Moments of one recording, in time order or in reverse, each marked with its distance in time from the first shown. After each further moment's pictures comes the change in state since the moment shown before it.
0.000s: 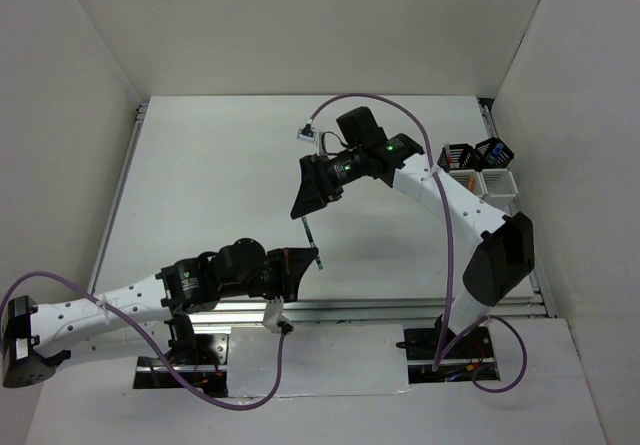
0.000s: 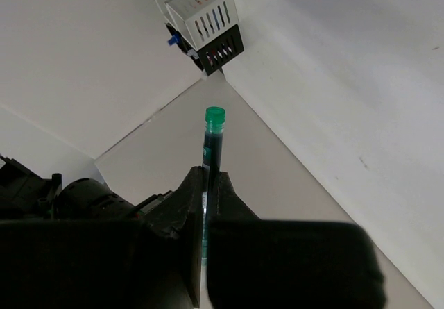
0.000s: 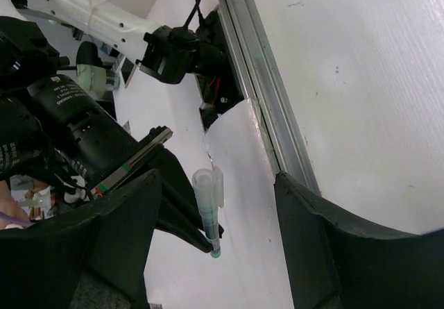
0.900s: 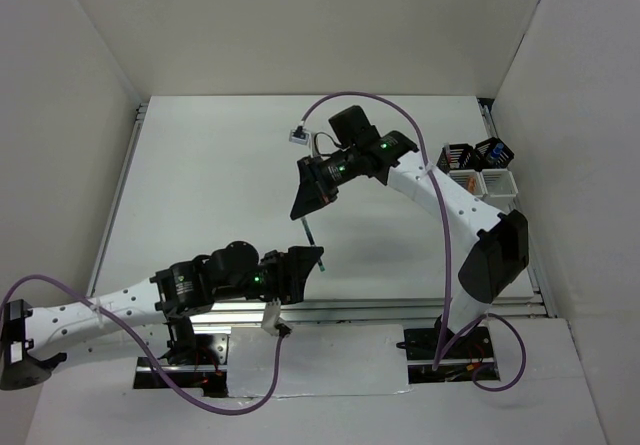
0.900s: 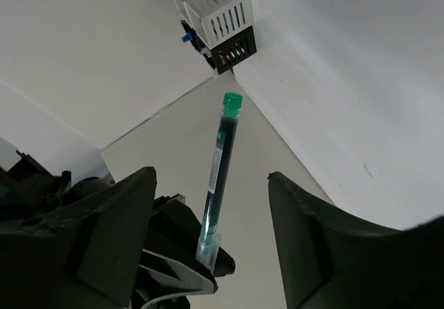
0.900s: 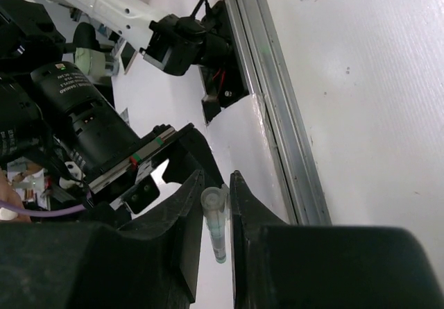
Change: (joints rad) left arm -0.014 -0.042 -0.029 0.031 0.014 -0.040; right arm 0.031 0.042 0.075 -0.066 -0.002 -0.052
